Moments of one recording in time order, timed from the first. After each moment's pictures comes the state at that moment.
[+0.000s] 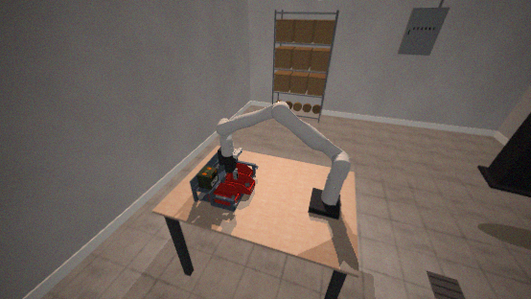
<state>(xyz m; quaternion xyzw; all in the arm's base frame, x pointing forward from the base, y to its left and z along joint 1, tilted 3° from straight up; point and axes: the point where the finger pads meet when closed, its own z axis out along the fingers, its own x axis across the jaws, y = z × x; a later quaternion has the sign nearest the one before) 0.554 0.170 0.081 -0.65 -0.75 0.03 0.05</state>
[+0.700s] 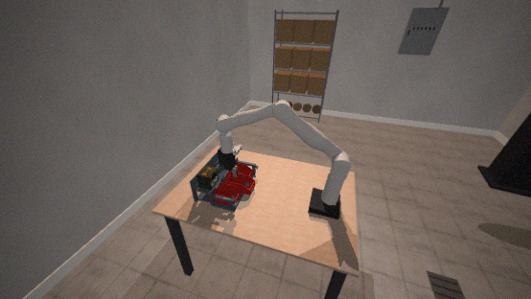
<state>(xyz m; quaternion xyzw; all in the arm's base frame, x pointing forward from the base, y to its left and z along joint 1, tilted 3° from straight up) 0.556 0.170 0.103 -0.65 -0.75 0.03 0.05</state>
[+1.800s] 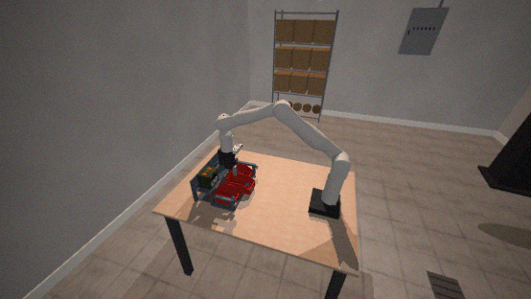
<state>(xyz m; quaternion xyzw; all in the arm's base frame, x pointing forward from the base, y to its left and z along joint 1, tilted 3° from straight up) 0.557 0.170 0.109 -0.65 -0.75 0.03 0.05</state>
